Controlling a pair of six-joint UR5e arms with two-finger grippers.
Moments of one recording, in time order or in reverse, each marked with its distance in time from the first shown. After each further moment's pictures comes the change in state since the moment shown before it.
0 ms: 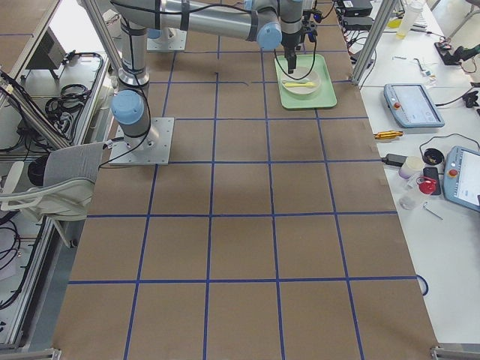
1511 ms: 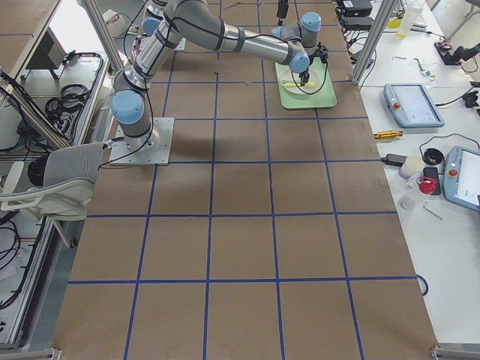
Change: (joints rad) left arm 0.110 0.187 -0.171 -0.118 0.124 0.160; right arm 0.125 0.418 -0.266 -0.086 -0.006 0.154
